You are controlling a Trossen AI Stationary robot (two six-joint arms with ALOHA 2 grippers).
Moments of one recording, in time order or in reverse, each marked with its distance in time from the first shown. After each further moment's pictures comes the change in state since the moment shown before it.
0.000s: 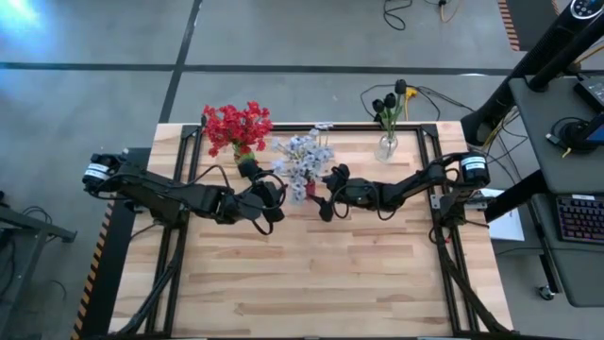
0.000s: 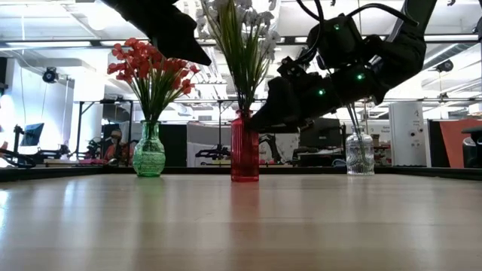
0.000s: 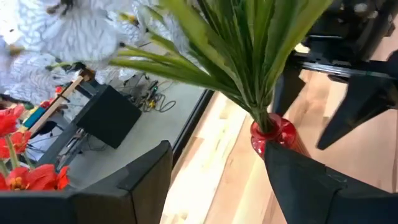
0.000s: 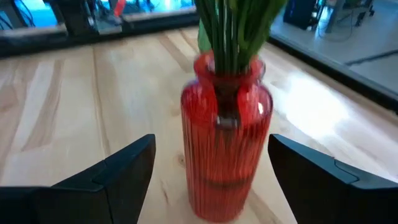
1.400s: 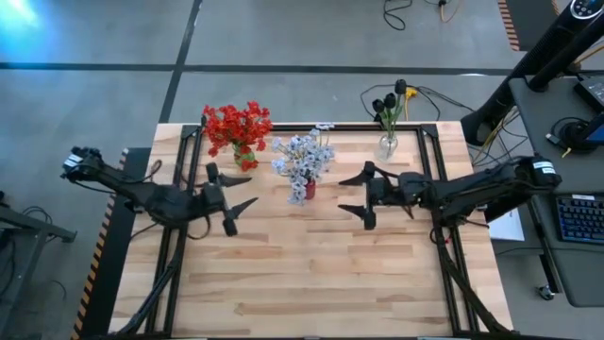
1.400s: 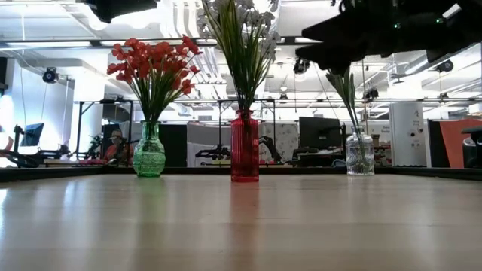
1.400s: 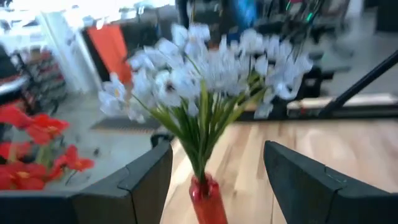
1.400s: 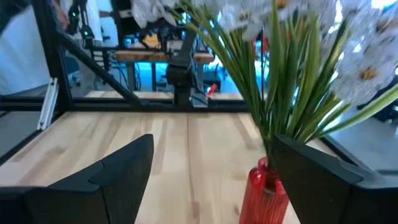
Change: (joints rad) left arm -0.214 -0.547 -0.314 0.250 0.126 -0.015; right arm 0.063 -0.632 -0.248 -0.115 -0.261 -0.164
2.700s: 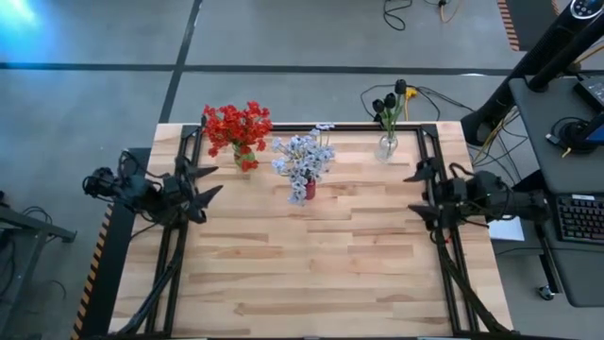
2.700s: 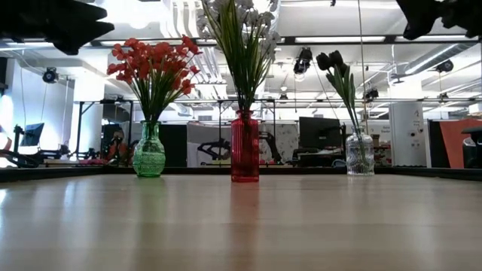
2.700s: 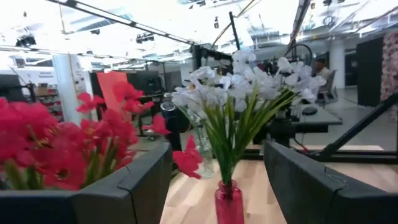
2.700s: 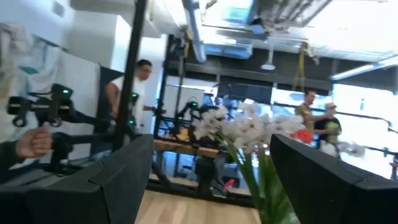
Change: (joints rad) left arm 0.019 -0.797 -0.369 -0.083 0.077 0.152; right arm -0.002 -1.142 -0.251 -0.459 -0.174 -0.063
